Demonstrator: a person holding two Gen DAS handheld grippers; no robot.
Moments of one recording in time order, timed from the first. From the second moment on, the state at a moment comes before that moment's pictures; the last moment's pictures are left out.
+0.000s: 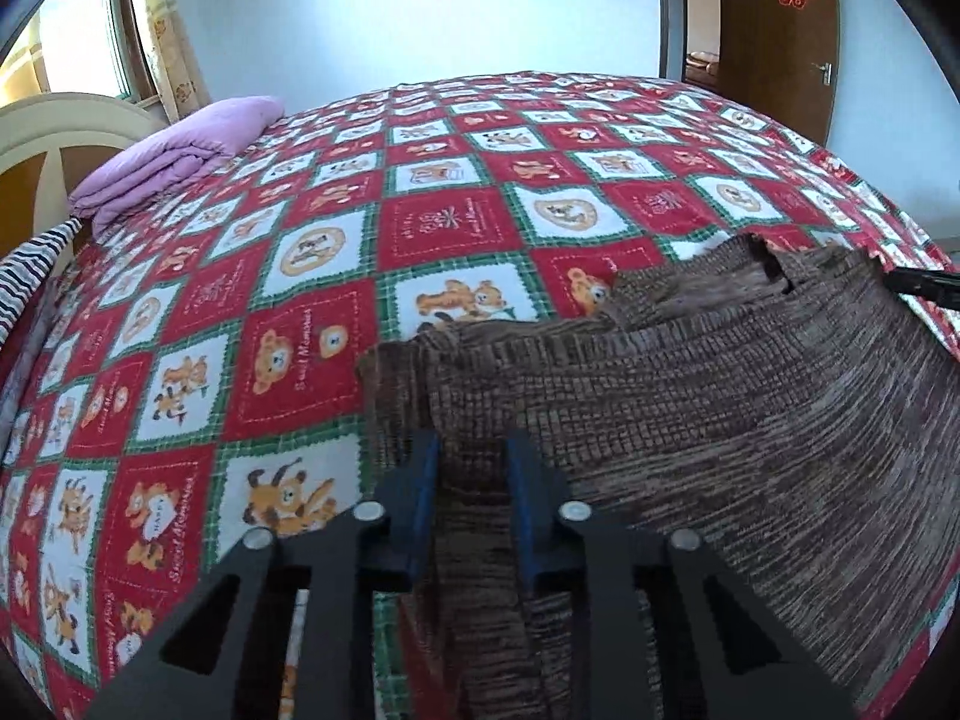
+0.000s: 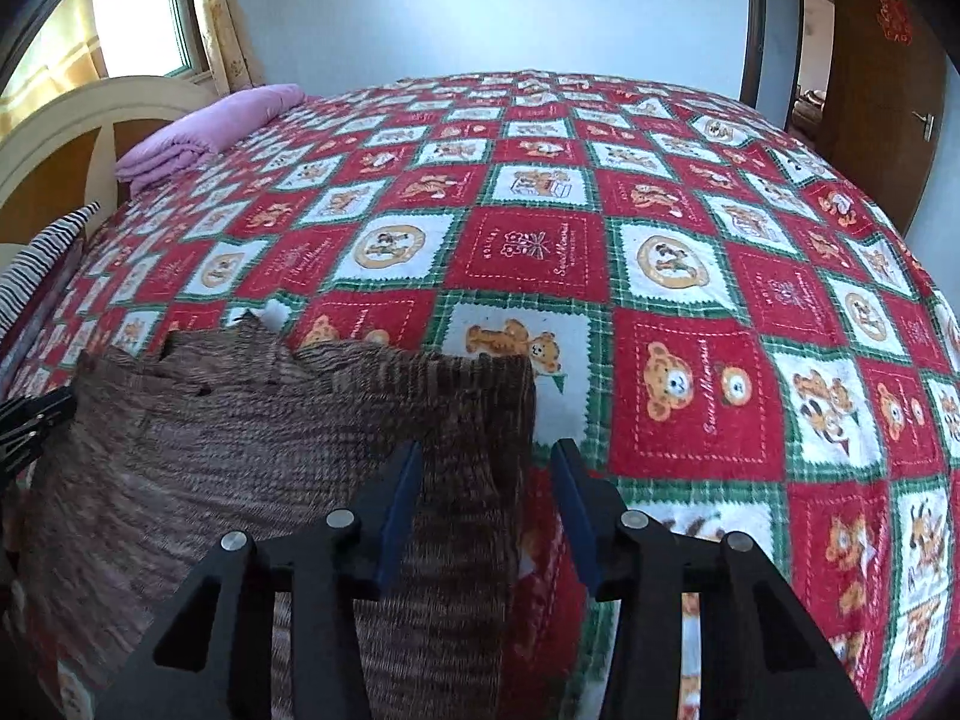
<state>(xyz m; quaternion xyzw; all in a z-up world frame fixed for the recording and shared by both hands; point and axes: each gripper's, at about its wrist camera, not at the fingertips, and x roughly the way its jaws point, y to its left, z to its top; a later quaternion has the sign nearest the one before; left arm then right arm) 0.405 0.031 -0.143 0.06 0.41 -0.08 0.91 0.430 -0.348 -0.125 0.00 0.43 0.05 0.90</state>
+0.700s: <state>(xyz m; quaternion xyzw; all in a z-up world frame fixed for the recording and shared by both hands) 0.407 0.057 -0.107 0.01 0.33 -0.06 0.94 0.428 -0.334 -0.080 -0.02 0.35 0.02 0.93</state>
